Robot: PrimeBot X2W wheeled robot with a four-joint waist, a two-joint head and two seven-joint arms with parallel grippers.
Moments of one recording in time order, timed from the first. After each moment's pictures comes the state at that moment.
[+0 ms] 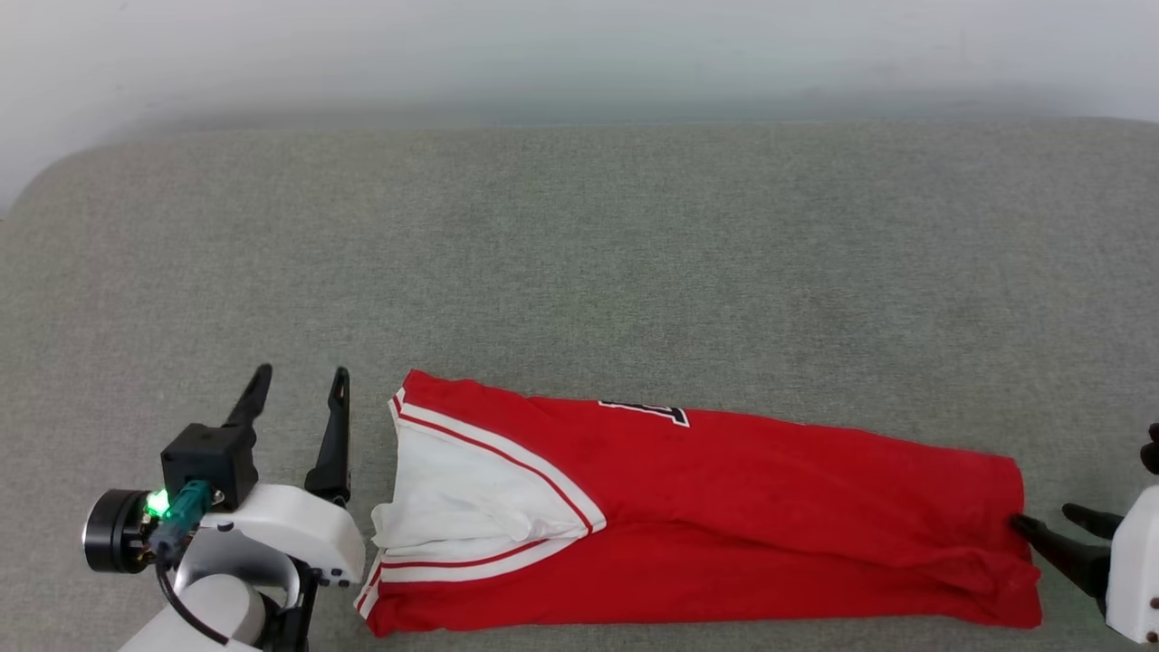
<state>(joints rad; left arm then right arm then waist) -0.28 0.64 -0.65 0.06 -0.75 0.44 -0.26 -0.13 -0.74 0.27 0.18 0.92 0.13 0.52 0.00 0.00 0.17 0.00</state>
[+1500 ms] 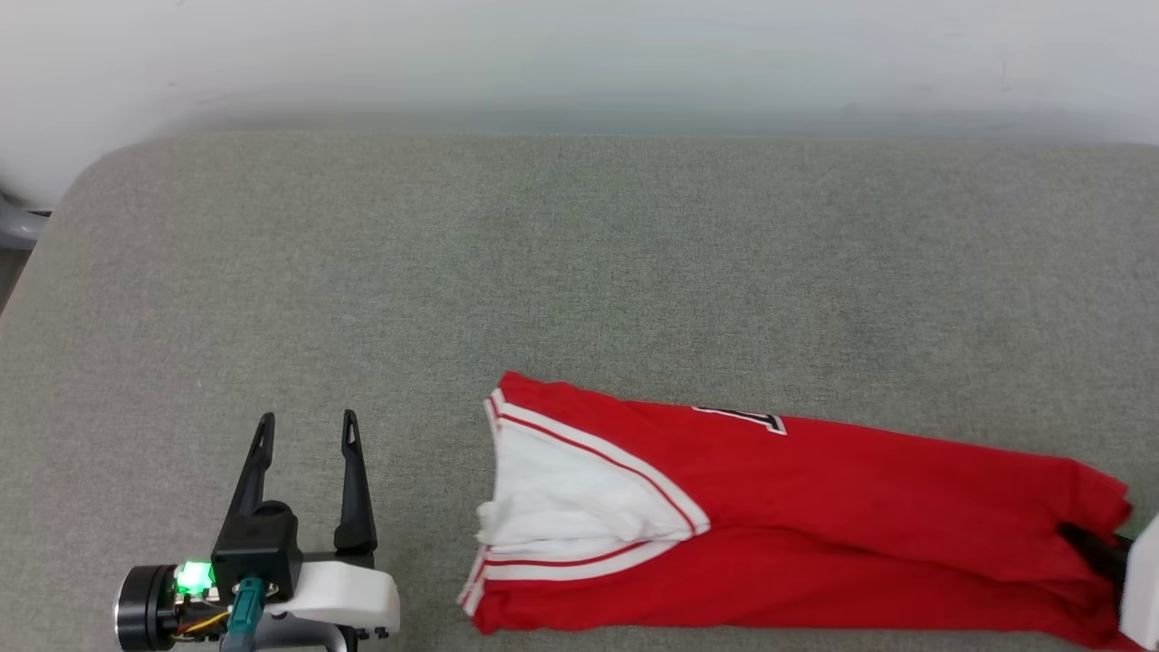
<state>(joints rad) -0.02 0.18 -0.15 0.05 -0.11 0.24 -0.26 -0.26 -0.77 0.51 0.47 1.02 0.13 0.28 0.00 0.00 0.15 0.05</state>
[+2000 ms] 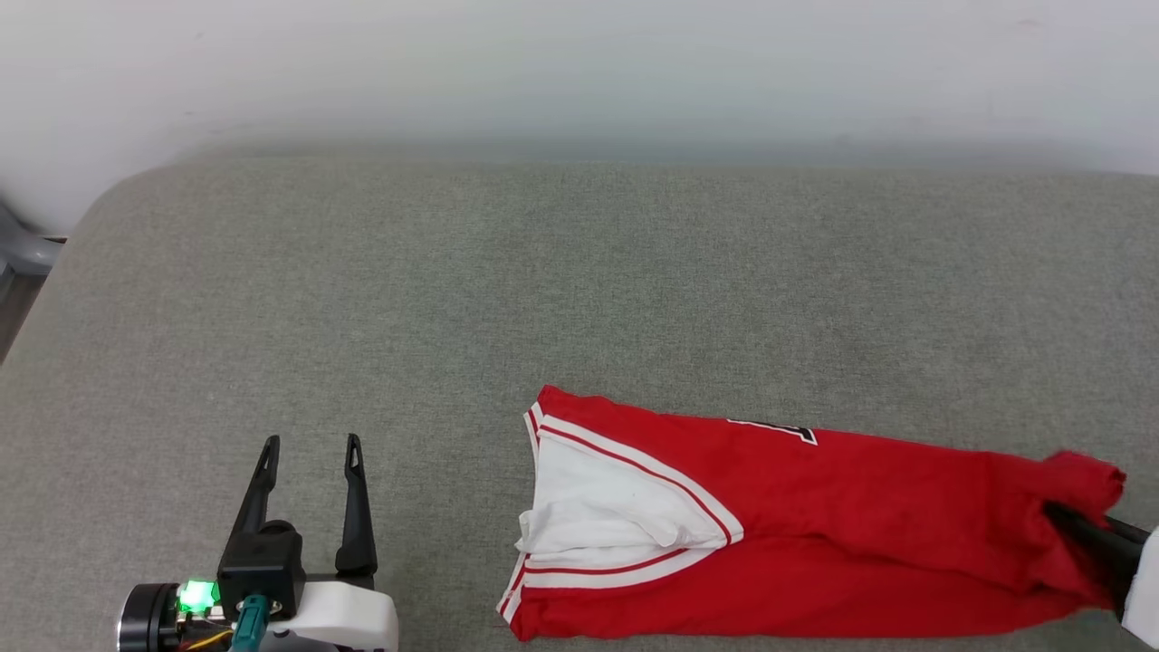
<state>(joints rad) 0.02 0.16 -0.11 0.07 -0.06 0.19 -0.26 -0.18 -0.83 0.44 0.29 1.11 0.13 0.28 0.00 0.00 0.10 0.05</state>
